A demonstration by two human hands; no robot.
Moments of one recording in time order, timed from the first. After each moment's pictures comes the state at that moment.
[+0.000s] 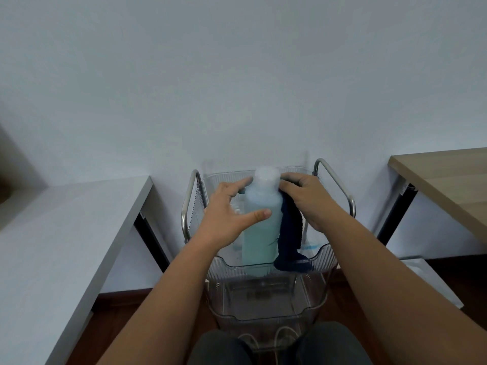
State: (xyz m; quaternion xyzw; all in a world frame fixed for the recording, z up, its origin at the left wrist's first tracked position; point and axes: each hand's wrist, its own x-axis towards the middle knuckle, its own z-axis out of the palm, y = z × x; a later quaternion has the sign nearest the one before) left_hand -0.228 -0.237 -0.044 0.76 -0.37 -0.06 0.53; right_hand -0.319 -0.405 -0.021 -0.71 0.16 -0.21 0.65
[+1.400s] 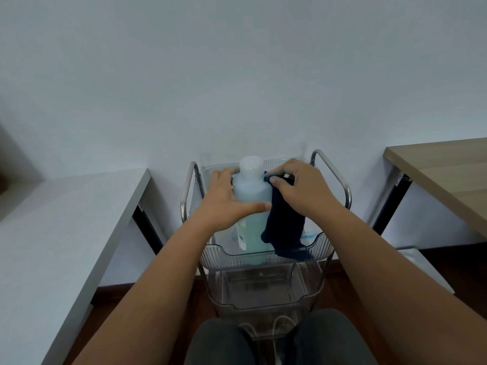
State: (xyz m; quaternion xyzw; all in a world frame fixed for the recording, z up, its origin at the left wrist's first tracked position) left_hand -0.221 -0.240 -0.035 0.80 -0.37 -0.09 0.46; right_hand -0.333 -0.392 -0.009 -0.89 0.14 -0.28 0.34
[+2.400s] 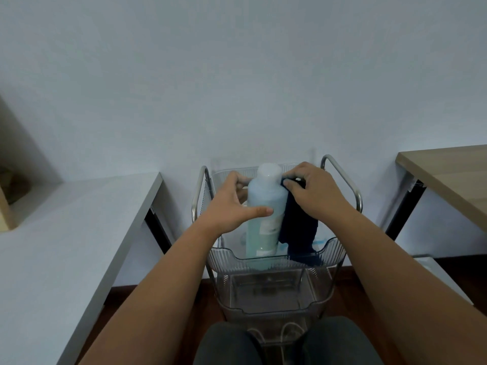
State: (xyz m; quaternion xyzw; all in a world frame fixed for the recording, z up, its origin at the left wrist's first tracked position) left_hand -0.212 -0.232 -0.041 0.71 -0.38 -0.19 0.57; right_hand -0.333 -0.396 -0.007 -0.89 0.15 -0.27 0.33
